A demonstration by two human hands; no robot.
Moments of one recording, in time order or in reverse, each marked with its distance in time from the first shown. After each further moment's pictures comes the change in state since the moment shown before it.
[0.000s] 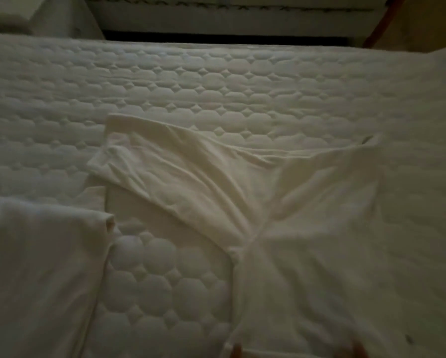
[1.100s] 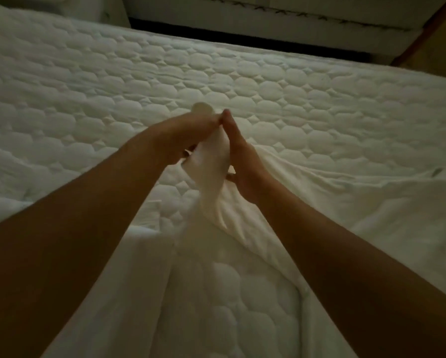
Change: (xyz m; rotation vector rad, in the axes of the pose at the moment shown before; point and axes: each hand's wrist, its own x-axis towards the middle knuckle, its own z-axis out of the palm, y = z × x) left_hand 0.382 -0.239 -0.151 -0.955 -0.561 -0.586; right_hand 0.318 -0.372 -0.048 1.349 -0.651 0.190
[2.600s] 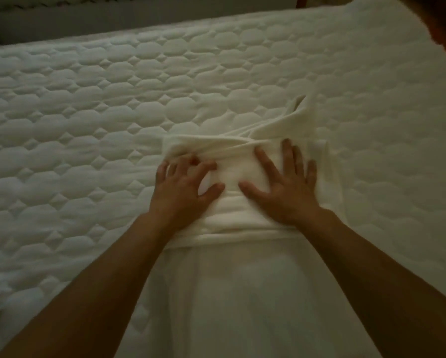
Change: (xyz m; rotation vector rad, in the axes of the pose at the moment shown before) left_hand 0.010 -0.040 0.329 0.886 0.150 0.713; right_hand -0.103 0.173 -0.355 -1.204 0.518 -0.019
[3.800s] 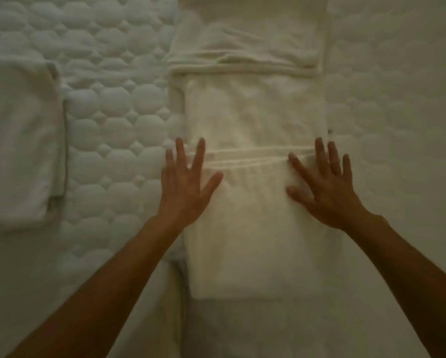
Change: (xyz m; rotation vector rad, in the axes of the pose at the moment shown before) left_hand -0.368 0.086 0.011 -0.256 -0.195 -0.281; right_hand -0.356 0.107 -0.014 -0.138 -0.280 -0.229
